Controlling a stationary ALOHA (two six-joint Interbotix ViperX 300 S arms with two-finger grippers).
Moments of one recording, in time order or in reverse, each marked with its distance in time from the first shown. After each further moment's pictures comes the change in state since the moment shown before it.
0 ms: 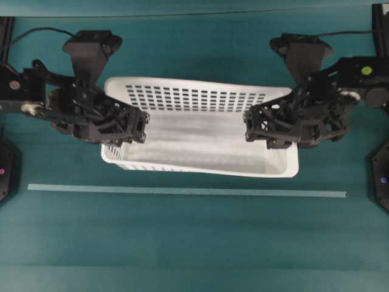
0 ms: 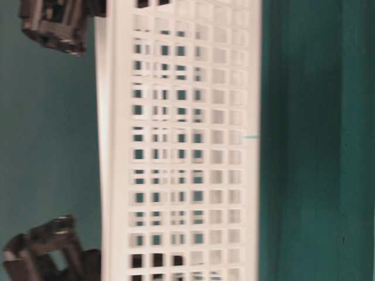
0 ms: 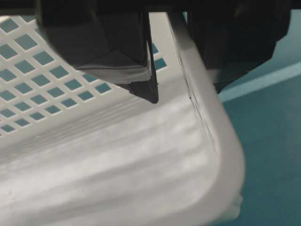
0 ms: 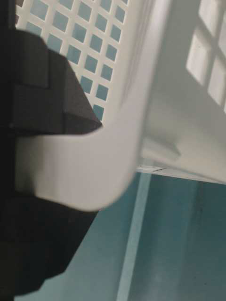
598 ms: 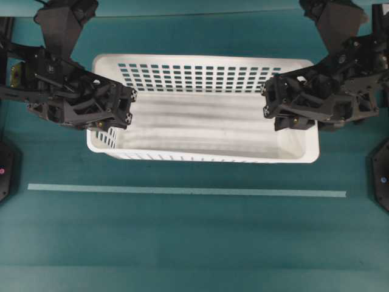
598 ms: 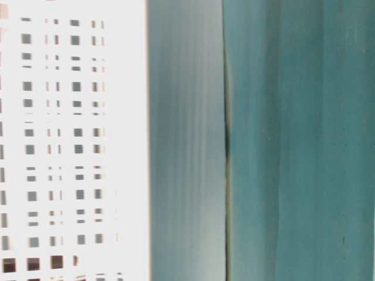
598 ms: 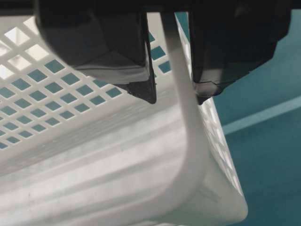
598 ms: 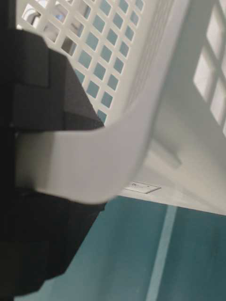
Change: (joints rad) left arm -0.009 -0.117 -0.167 -0.005 0.172 -0.012; right arm -0.005 -0.129 -0.163 -0.002 0.140 0.015
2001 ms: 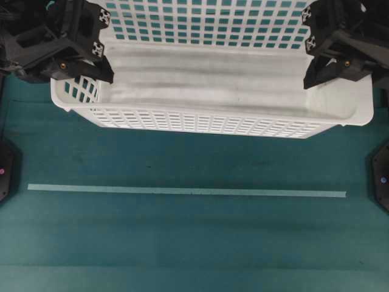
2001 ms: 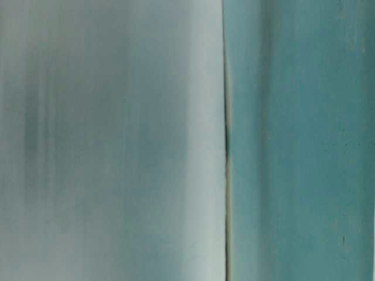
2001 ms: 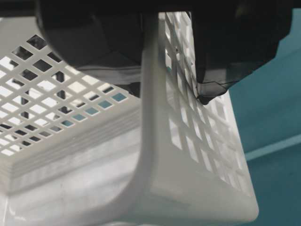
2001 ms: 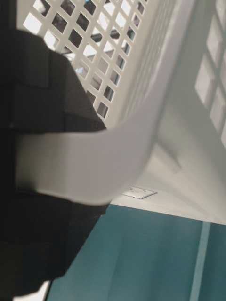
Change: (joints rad) left arm -0.006 0.055 -0.540 0.003 0.350 -0.034; right arm 0.000 0.046 -0.535 -0.002 0.385 0.115
